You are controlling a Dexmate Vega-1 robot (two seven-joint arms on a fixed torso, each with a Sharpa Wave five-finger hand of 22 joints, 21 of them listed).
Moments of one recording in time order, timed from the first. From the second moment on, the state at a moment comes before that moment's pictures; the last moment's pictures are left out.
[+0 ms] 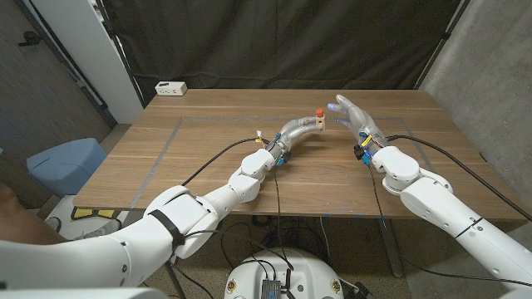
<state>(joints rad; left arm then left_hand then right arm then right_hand) 0.46 -0.02 0.68 -0.54 -0.39 -0.65 -0.27 0.87 0.09 0.38 -0.16 0.27 0.70 -0.13 0.41 0.23 0.66 -0.20 0.31 0.66 0.36 -0.04 0.22 0.22 0.07 0.13 0.19 0.17 -1.07 -0.74 -0.33 -1.94 0.46 -0.06 -0.27 0.14 0.08 0.28 -0.11 0.19 0.54 -0.06 0.18 0.23 -0.08 -0.05 0.18 0.19 -0.17 0.11 0.20 0.21 0.11 0.16 0.18 0.17</state>
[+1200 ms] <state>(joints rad) 0.46 -0.01 0.68 -0.56 -0.39 -0.64 -0.26 0.86 0.10 0.38 -0.16 0.27 0.70 -0.13 0.41 0.23 0.66 -0.20 0.31 0.66 0.36 -0.04 0.22 0.22 0.07 0.13 0.19 0.17 -1.01 -0.77 -0.36 -1.88 0.50 -0.04 -0.14 0.11 0.08 0.28 -0.10 0.19 0.56 -0.04 0.20 0.20 -0.15 -0.06 0.18 0.18 -0.17 0.11 0.19 0.21 0.07 0.17 0.18 0.17</state>
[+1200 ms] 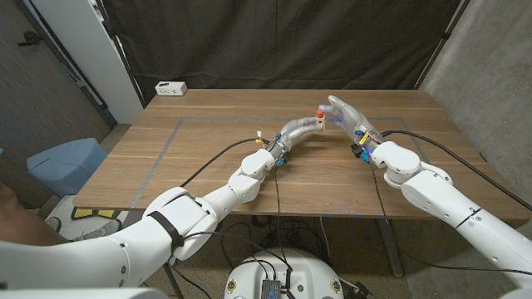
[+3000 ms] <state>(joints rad) 0.46 -0.01 0.68 -0.55 -0.40 -0.64 -0.27 0.86 0.09 0.38 -0.16 0.27 0.70 -0.13 0.41 0.23 0.66 -0.20 0.31 0.66 0.36 -0.04 0.22 0.22 0.07 0.13 0.19 0.17 -1.05 -0.77 -0.34 -1.92 0.51 -0.07 -0.21 0.11 0.08 0.30 -0.11 0.19 0.70 -0.02 0.24 0.20 -0.07 -0.06 0.20 0.18 -0.17 0.11 0.21 0.20 0.10 0.16 0.19 0.17</state>
